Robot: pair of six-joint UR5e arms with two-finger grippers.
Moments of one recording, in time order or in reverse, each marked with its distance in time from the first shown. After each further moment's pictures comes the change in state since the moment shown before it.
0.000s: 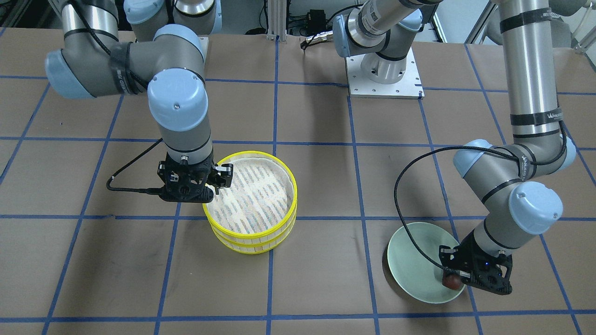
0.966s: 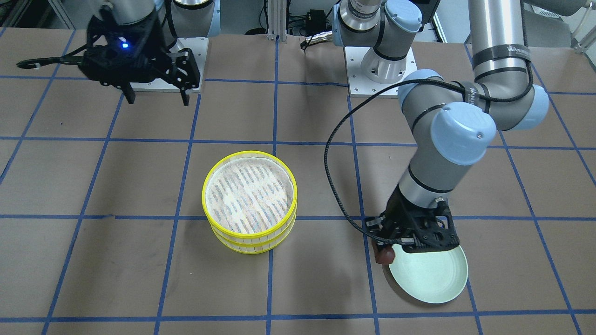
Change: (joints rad) left arm -0.312 0.227 0.014 -0.168 -0.056 -0.760; right arm -0.101 -0.268 -0.164 0.401 0.050 -0.088
